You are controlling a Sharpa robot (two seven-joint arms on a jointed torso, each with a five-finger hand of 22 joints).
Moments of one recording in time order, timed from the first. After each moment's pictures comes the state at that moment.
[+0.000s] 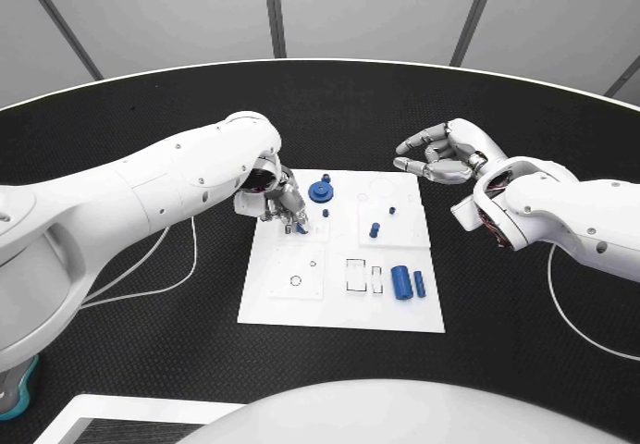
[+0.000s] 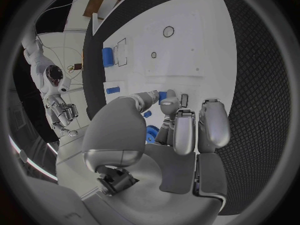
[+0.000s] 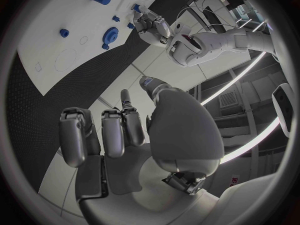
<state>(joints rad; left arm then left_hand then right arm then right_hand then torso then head) 1.35 -0.28 -0.13 0.87 -0.80 0.60 -0.70 1.20 -0.09 0.72 0.15 0.07 0.80 0.09 0.65 0.87 1.23 0.01 1.16 0.94 1.47 -0.05 1.52 1.31 0.08 1.40 0.05 1.41 1.20 1.24 -0.98 -0.08 1.59 -0.80 -0.55 0.09 1.27 -0.21 0.39 0.21 0.34 0.93 0.16 0.17 0.38 1.45 0.07 1.42 1.31 1.47 0.00 1.50 1.31 0.02 1.47 0.11 1.51 1.31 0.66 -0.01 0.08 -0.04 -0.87</state>
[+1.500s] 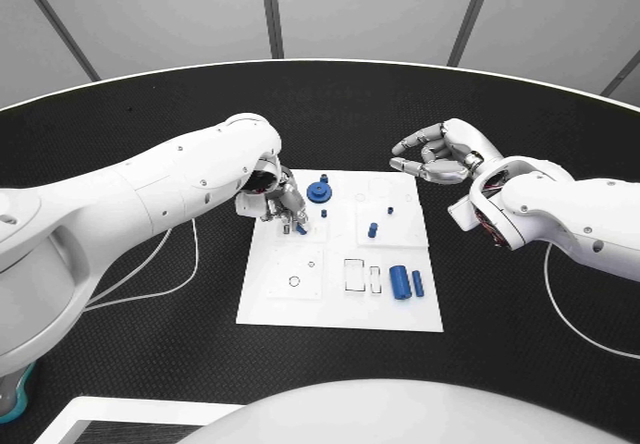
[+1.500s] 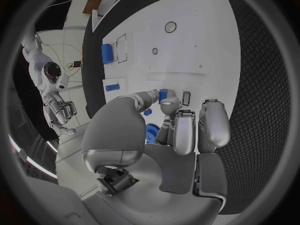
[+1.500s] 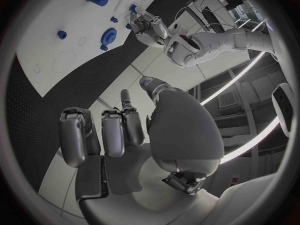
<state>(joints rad) 1.34 -0.26 -0.13 0.85 -0.80 0.58 -0.70 1.19 -0.09 0.73 0.13 0.06 0.79 0.10 0.65 0.87 1.23 0.01 1.16 0.93 1.47 -0.05 1.51 1.31 0.08 1.39 0.06 1.41 1.20 1.24 -0.98 -0.08 1.60 -0.80 -0.55 0.09 1.27 -0.21 0.39 0.21 0.34 0.93 0.16 0.17 0.38 1.45 0.07 1.42 1.31 1.47 0.00 1.50 1.31 0.02 1.47 0.11 1.51 1.31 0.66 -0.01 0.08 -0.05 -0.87</state>
